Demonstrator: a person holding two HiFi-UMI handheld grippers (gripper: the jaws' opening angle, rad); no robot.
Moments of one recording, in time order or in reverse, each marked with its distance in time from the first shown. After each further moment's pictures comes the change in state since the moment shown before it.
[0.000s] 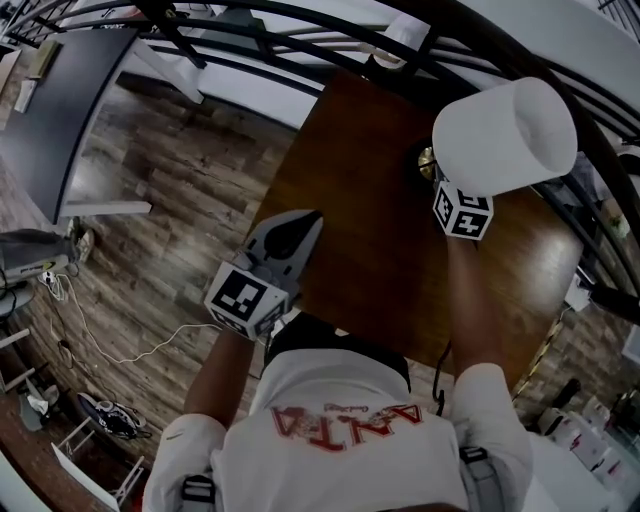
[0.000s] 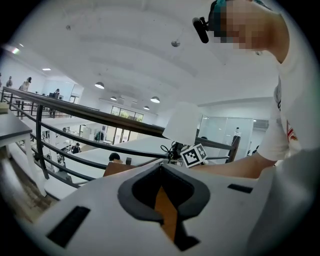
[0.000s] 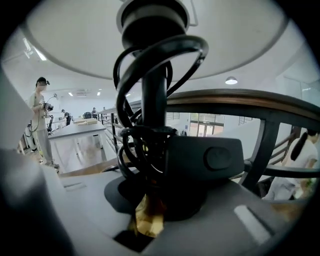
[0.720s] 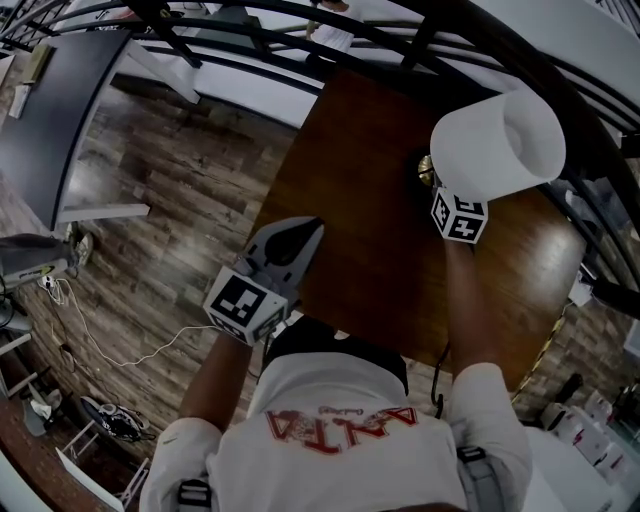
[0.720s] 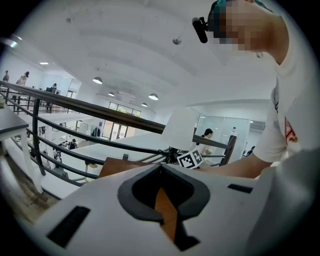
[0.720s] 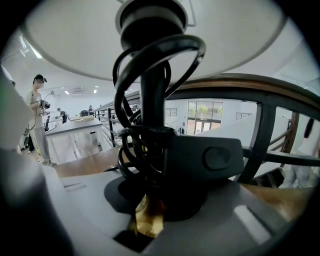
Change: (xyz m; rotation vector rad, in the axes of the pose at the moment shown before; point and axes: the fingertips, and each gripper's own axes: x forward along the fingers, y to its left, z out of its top) left arm 0.001 0.005 -0.014 -0.018 0.029 -0.043; right arm 0.013 -0.005 -0.044 0.021 0.033 -0.029
